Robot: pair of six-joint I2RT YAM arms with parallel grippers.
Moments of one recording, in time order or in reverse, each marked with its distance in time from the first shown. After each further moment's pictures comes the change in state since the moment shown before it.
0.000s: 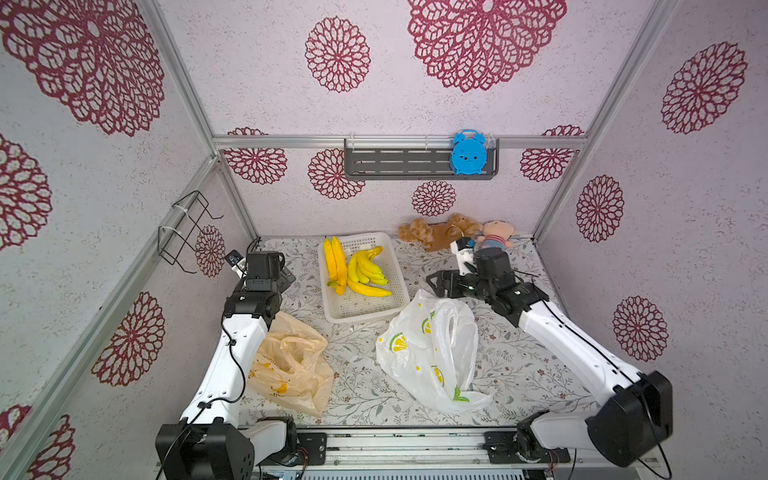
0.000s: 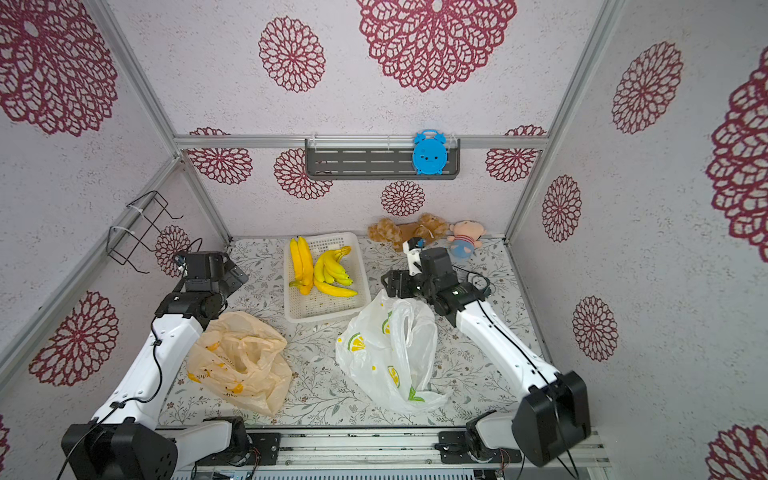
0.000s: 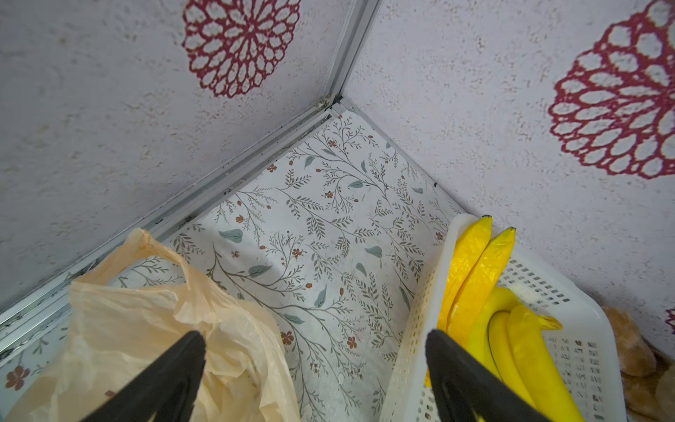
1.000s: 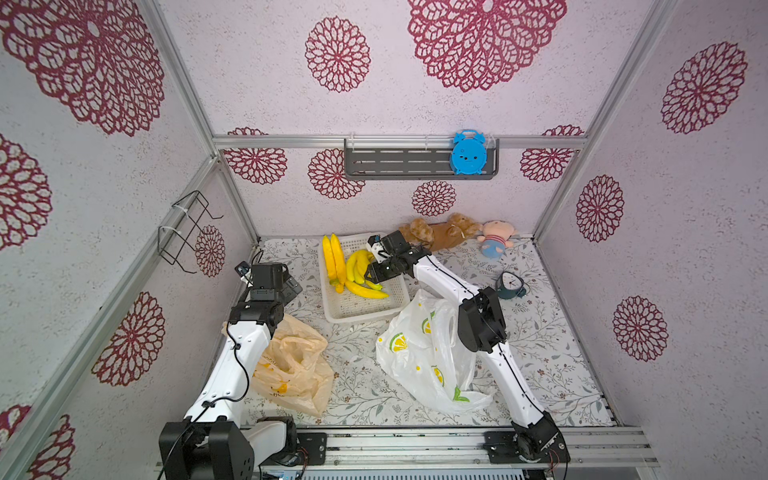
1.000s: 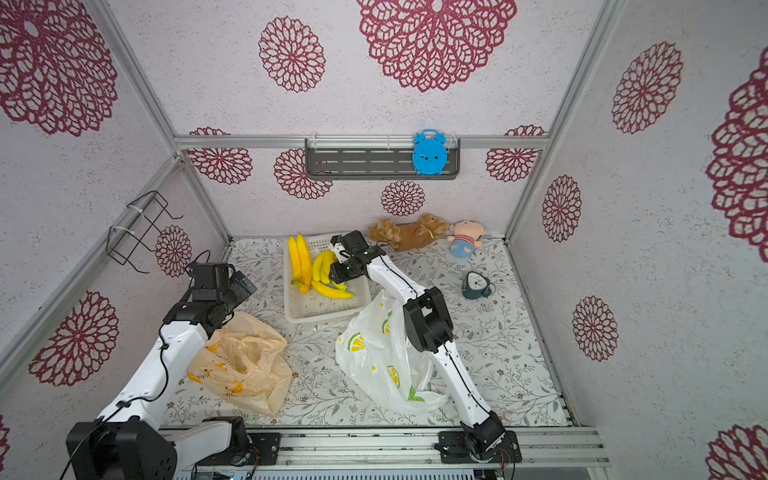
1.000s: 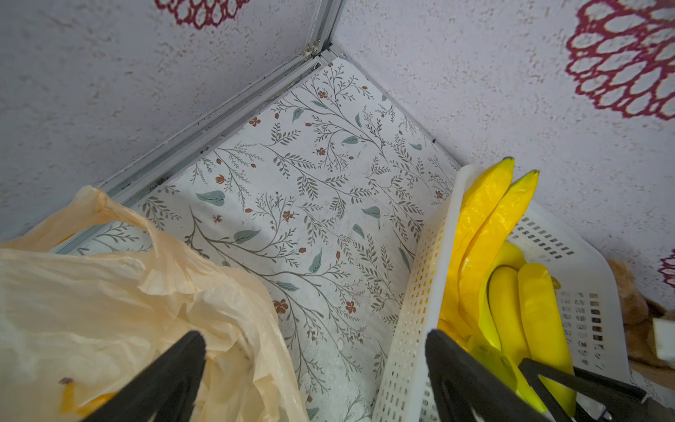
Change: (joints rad) left arm 0.000 -0.031 -0.120 0.069 0.106 -0.001; right arm 0.133 1.073 1.120 -0.266 -0.082 -0.143
